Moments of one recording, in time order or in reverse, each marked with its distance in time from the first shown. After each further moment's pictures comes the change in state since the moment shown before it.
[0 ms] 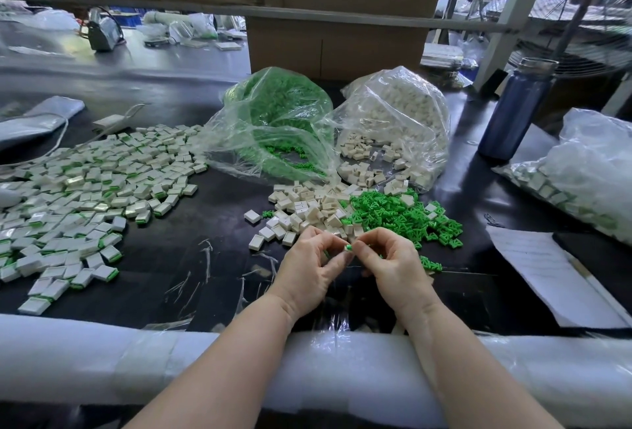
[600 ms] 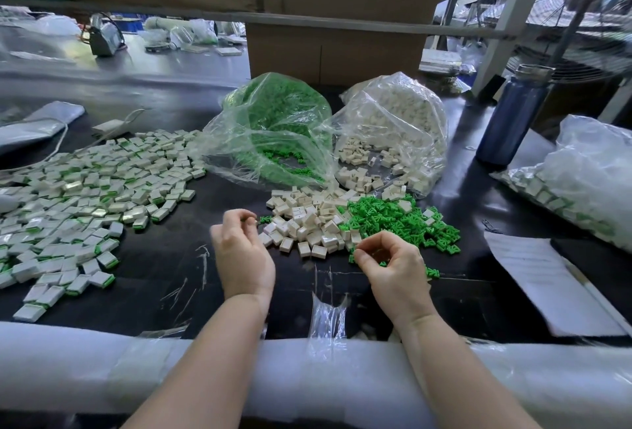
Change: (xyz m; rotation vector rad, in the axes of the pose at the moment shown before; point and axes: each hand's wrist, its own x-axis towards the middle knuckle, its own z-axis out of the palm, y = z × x) left_hand 0.006 -0.011 -0.034 0.126 0.834 -0.163; right_hand -0.002 0.000 -0.001 -0.235 0.164 -0.069
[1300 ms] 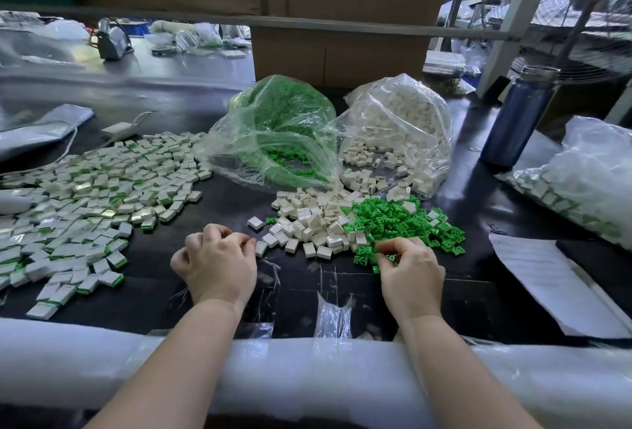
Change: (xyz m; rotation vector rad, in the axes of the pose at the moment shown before) left_hand 0.015 -0.029 -0.026 0.737 -0.186 0.105; right_hand 0.004 0.008 0.000 -0.413 0.128 0.111
